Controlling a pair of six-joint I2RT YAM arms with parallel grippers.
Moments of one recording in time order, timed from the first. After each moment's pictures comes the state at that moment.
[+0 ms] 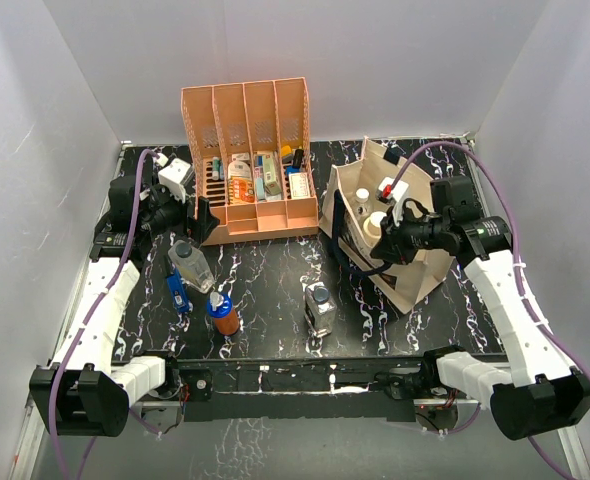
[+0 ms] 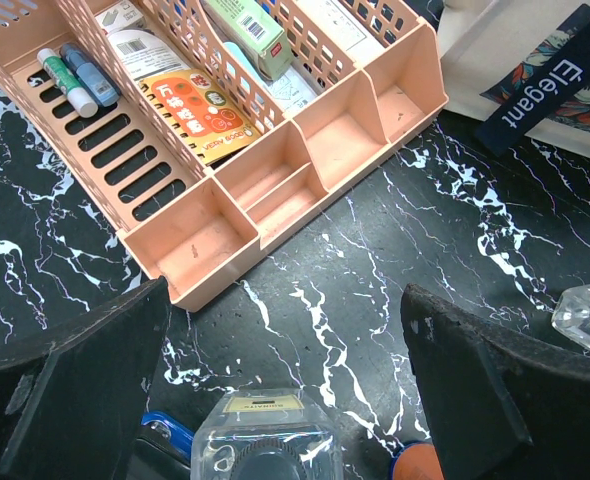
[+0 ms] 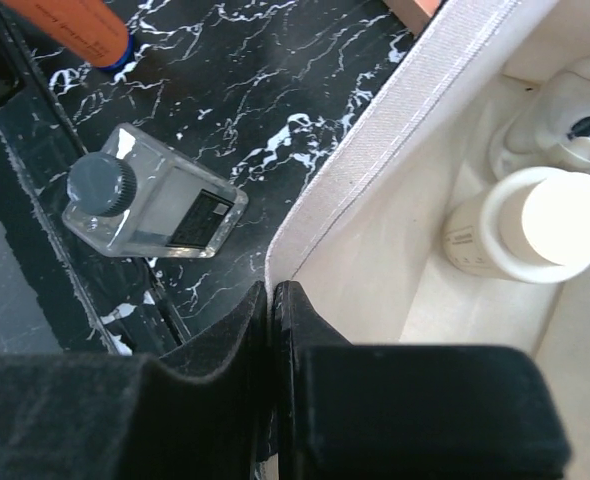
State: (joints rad) left arm -0.03 1.08 0.99 -0.41 0.53 0.21; right arm 0.20 1.07 1.19 -0.97 -0.71 -0.45
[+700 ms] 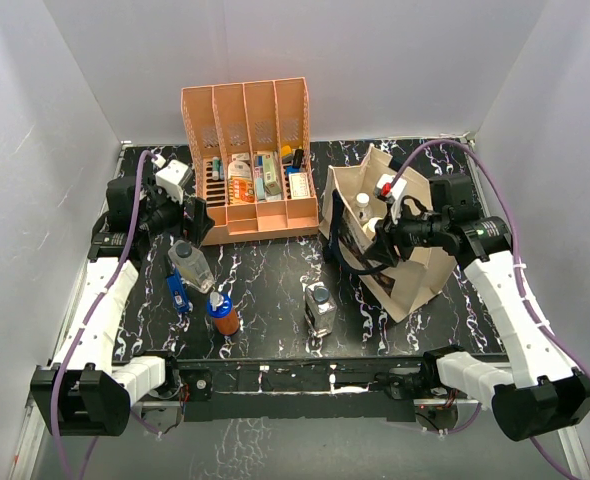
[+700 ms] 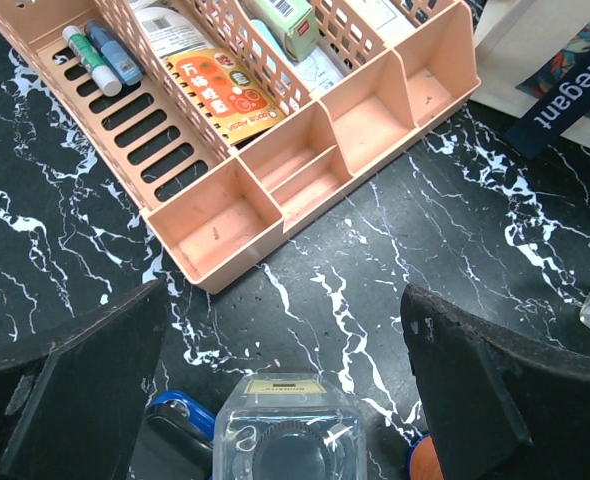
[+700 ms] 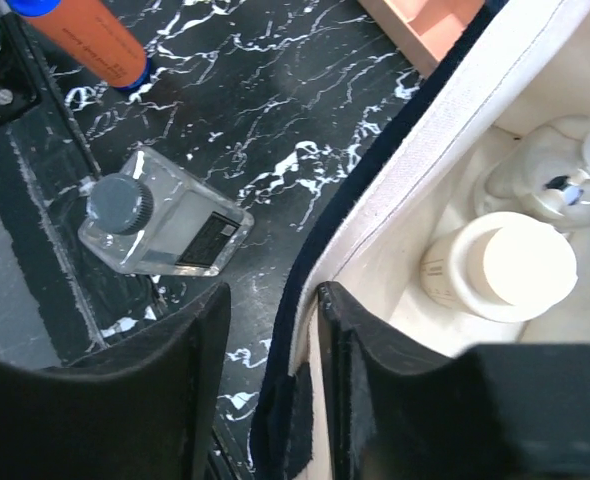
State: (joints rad) left arm -0.02 1.08 0.99 -0.44 0.51 0.24; right arm 0.22 1.07 1.18 -0.92 -0.77 -0.44
